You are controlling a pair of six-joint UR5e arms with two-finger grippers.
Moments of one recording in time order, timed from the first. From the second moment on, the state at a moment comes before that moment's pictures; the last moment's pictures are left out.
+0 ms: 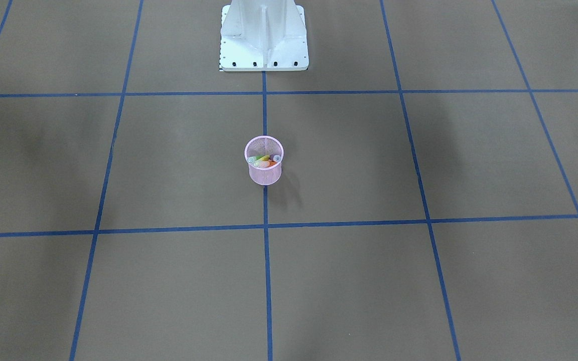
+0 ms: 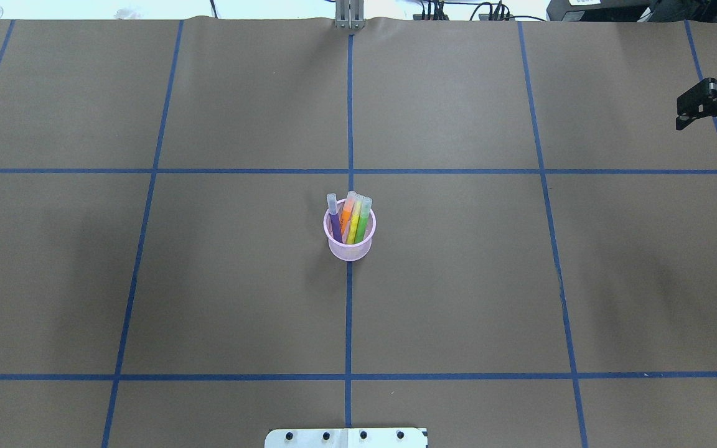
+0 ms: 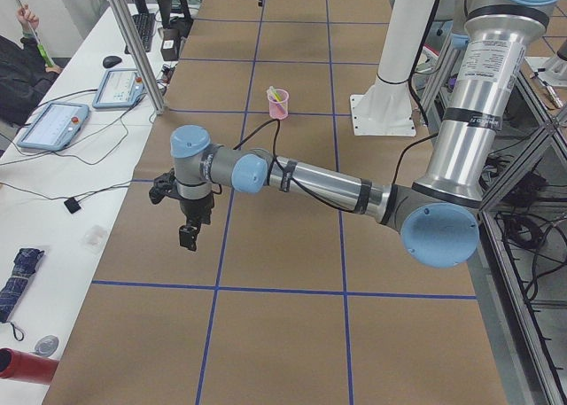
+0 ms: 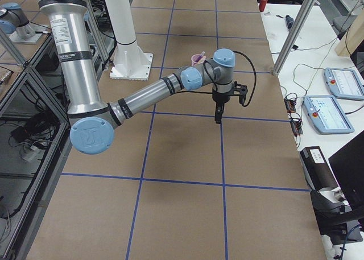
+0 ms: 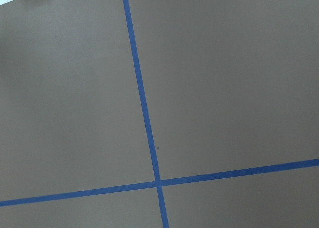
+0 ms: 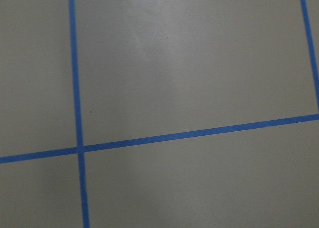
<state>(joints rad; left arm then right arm) -1.42 -1.76 -1.58 -1.65 -2.14 -0.07 1.26 -1.39 1.86 -1.67 2.17 0.68</state>
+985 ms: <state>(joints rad) -1.57 -1.62 -1.62 -1.57 -2.35 0.11 1.50 -1.56 1.66 -1.60 2.34 0.20</state>
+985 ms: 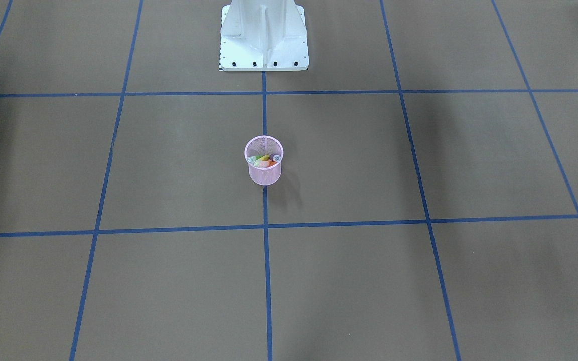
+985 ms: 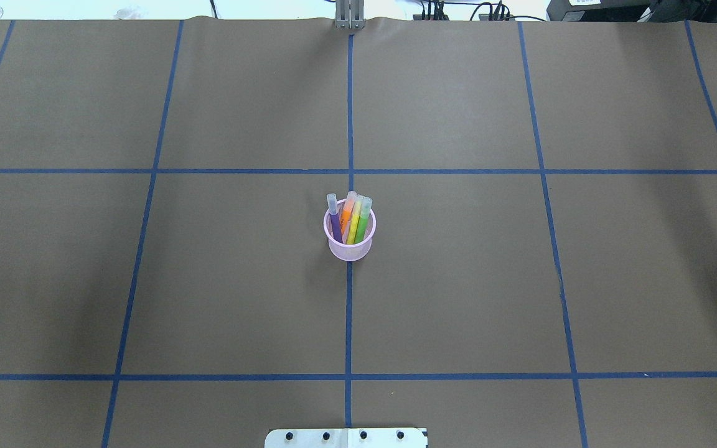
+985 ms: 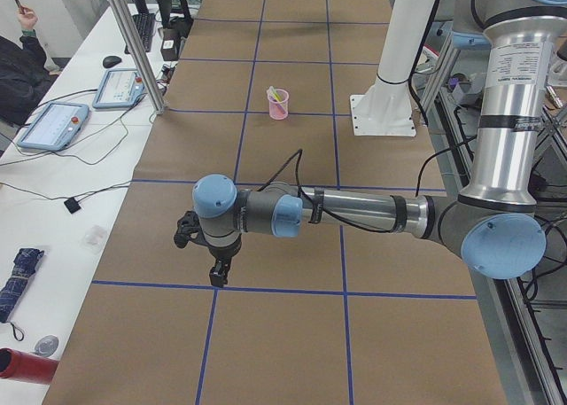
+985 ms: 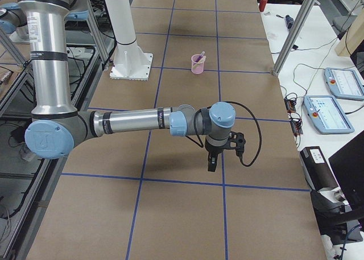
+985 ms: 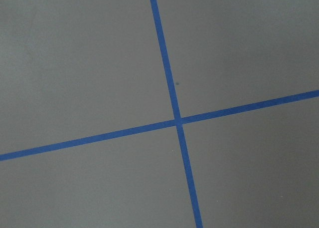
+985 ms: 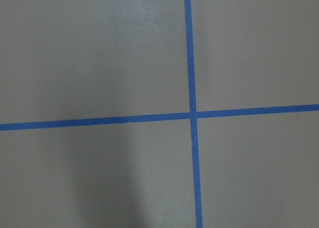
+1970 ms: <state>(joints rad) -1.57 -1.58 -1.67 -1.54 -2.35 0.11 1.60 -1.63 1.60 -1.60 2.41 0.00</state>
